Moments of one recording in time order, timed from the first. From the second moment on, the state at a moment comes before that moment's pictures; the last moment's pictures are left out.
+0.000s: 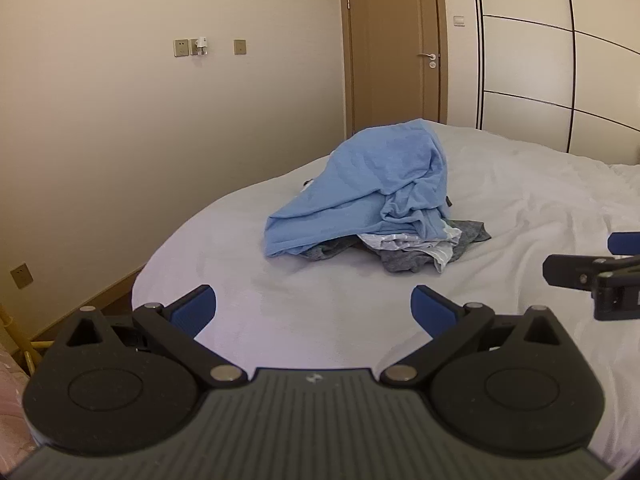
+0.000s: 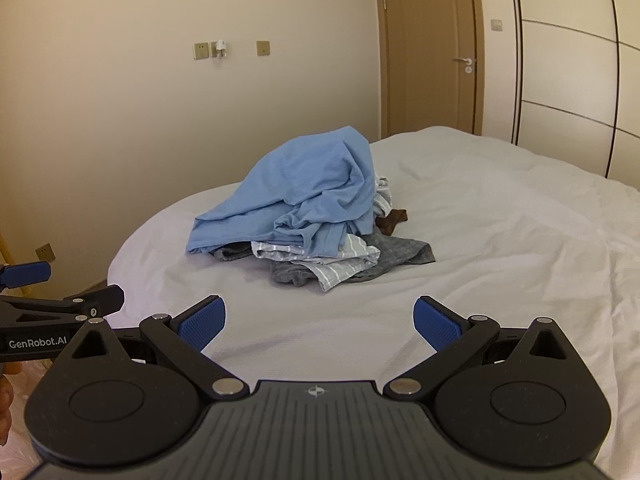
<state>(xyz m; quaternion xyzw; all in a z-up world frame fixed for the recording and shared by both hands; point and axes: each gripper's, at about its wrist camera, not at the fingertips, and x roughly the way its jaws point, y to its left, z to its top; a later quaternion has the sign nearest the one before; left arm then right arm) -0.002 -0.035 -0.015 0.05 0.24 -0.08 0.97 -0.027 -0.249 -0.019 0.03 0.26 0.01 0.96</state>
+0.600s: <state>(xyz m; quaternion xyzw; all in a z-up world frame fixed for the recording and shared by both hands) -0.004 -0.030 -0.020 0.04 0.24 -0.09 0.97 -0.024 -0.244 -0.017 0.02 0.27 0.00 0.96</state>
